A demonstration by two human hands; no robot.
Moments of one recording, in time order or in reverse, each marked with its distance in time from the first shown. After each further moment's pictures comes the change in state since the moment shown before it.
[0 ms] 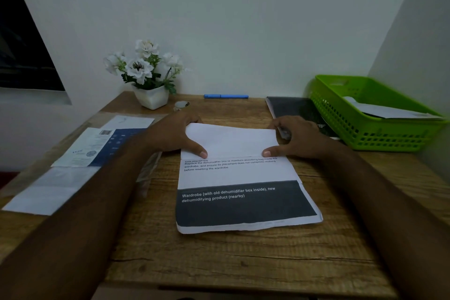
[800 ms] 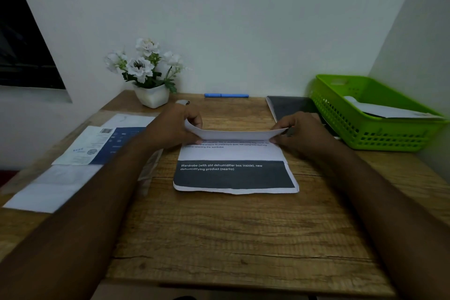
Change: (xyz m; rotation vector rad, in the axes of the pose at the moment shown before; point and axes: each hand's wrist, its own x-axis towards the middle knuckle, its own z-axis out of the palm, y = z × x) left_hand -0.003 0.003 0.000 -0.002 0.175 0.127; right_hand -0.001 -0.005 0.000 0.159 0.150 -0.031
